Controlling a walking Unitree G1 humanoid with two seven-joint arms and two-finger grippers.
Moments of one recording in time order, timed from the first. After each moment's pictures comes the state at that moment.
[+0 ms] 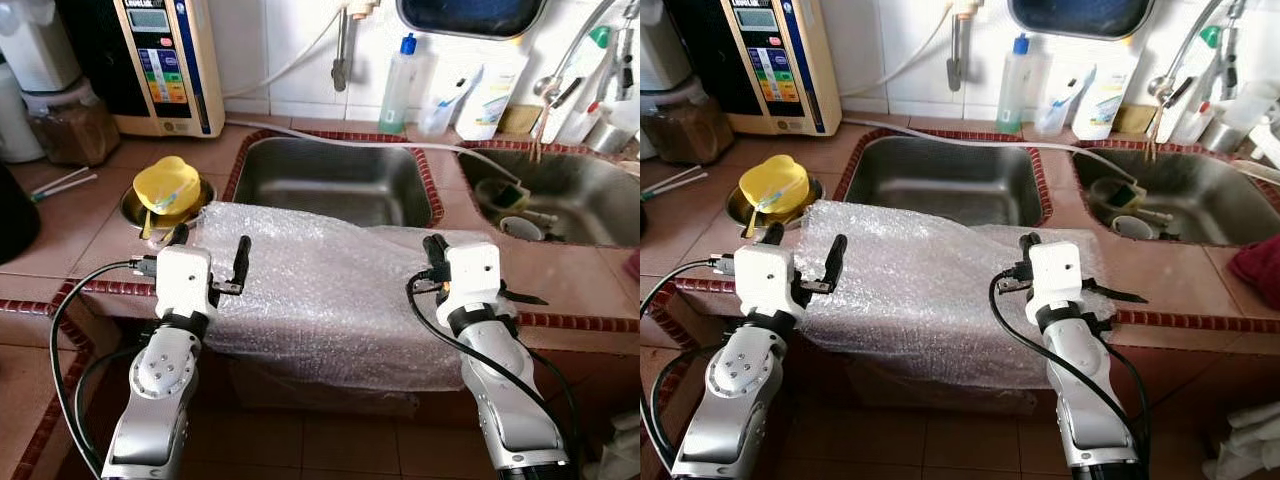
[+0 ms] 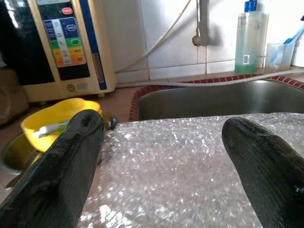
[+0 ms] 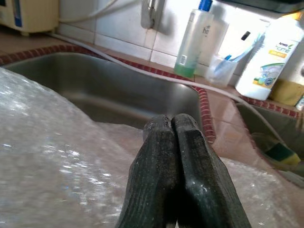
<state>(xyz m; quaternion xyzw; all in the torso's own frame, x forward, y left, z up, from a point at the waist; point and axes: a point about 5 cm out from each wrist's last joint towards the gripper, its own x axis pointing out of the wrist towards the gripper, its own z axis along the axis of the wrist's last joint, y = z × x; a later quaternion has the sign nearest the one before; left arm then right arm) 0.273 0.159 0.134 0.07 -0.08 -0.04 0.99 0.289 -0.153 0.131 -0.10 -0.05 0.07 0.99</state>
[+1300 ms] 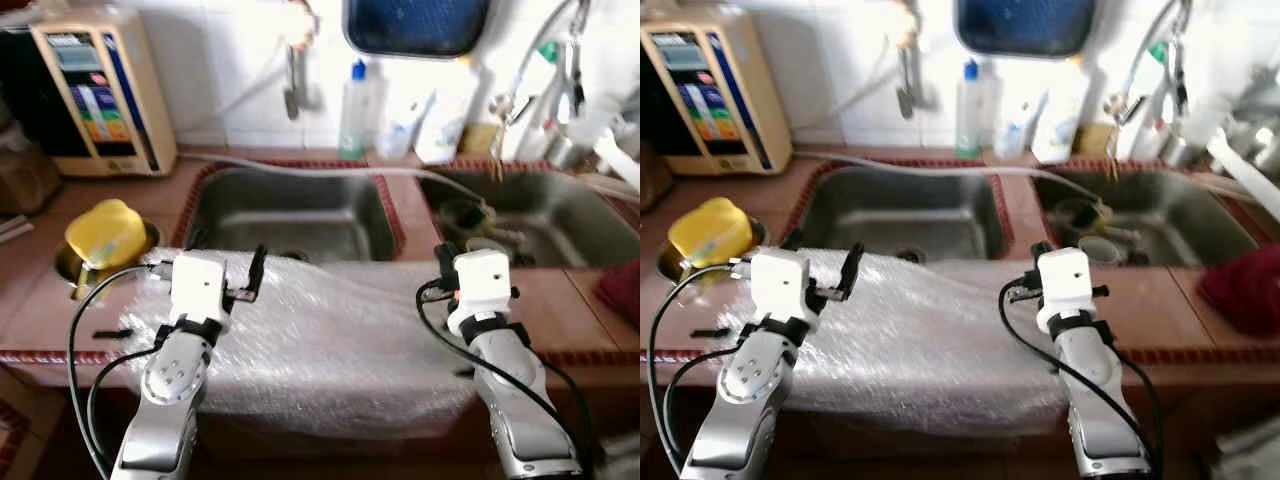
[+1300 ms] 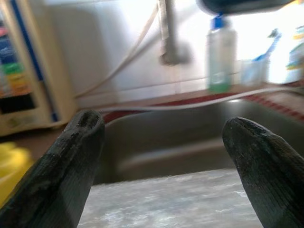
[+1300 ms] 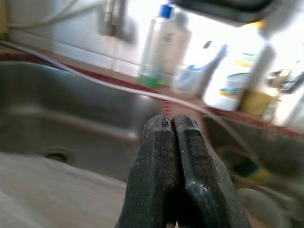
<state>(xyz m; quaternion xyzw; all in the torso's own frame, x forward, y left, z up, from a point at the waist) 0.270 0.156 0.129 0.07 -0.07 -0.06 0.99 0.284 -0.153 0.125 -0.10 -0.04 0.07 0.99</state>
